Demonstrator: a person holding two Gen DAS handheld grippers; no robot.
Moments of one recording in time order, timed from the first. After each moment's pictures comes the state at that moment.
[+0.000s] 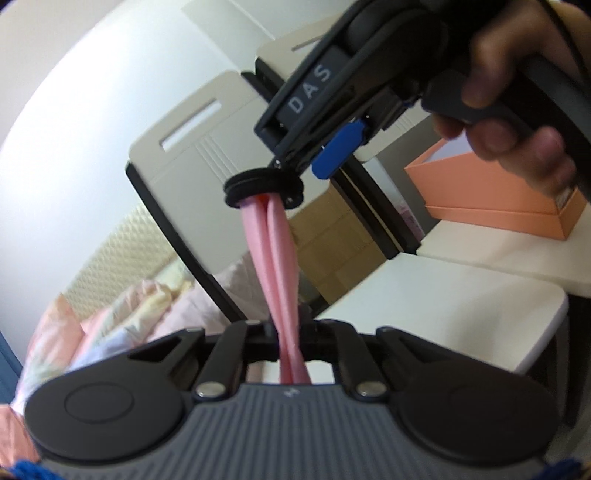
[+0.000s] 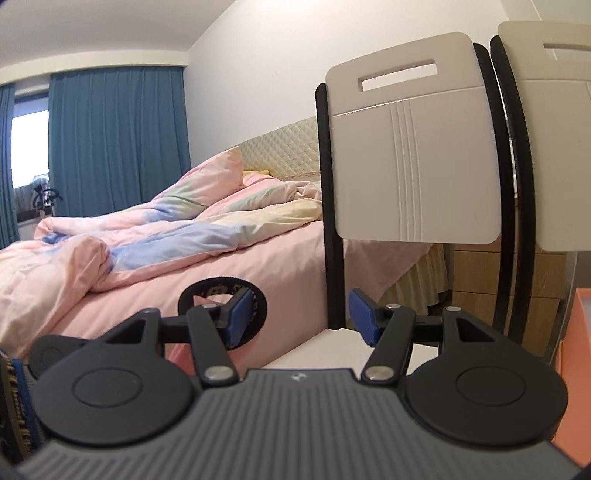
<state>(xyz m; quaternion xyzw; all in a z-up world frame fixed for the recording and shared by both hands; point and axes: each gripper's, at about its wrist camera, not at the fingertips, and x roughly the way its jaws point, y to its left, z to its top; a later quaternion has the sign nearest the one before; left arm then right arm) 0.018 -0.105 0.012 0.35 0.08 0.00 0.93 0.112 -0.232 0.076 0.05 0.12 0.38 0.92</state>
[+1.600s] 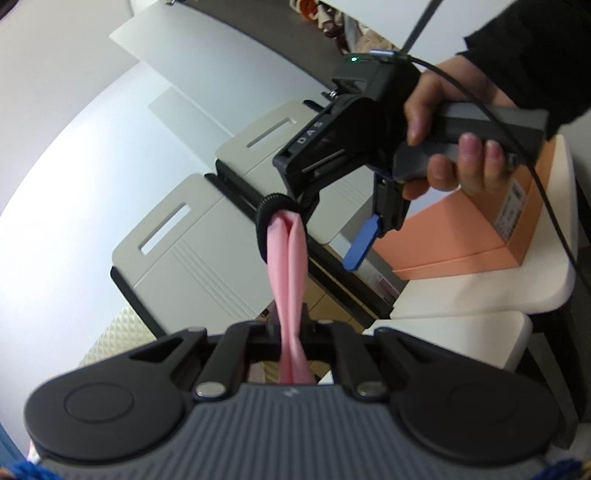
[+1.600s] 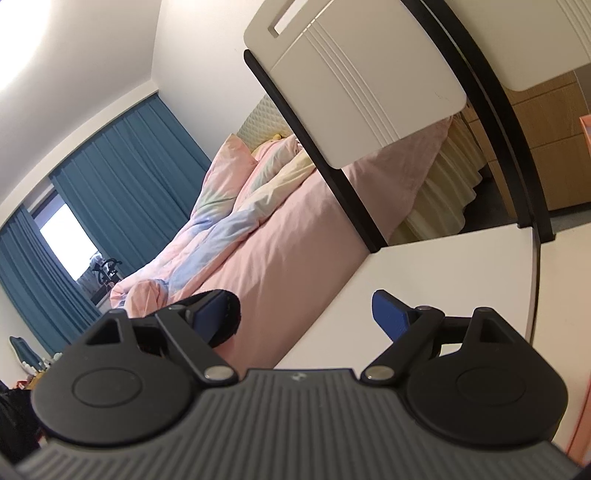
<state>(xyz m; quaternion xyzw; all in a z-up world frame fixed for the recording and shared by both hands) -0.020 -0.135 -0.003 0.41 -0.05 -0.08 0.91 0.165 -0.314 0.041 0.25 0.28 0.45 0.81</state>
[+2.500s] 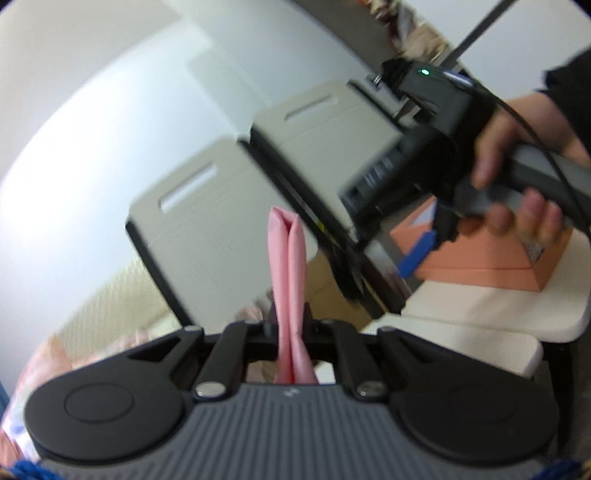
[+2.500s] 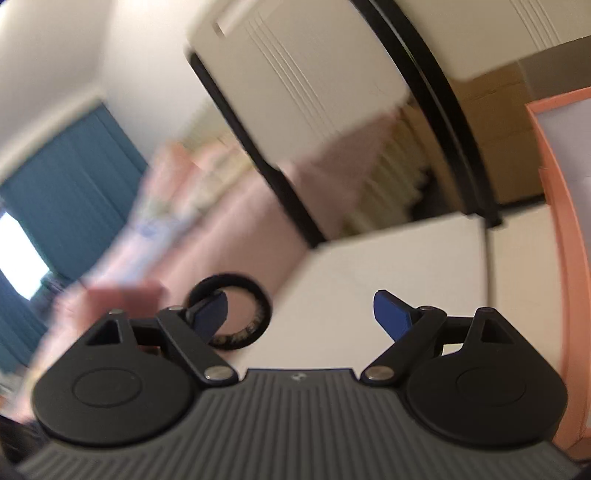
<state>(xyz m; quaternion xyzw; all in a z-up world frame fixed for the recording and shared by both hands) 0.004 -0.120 0.023 0.31 0.02 -0.05 0.95 0.169 -0.288 0.020 0.21 0.32 0.33 0.86</state>
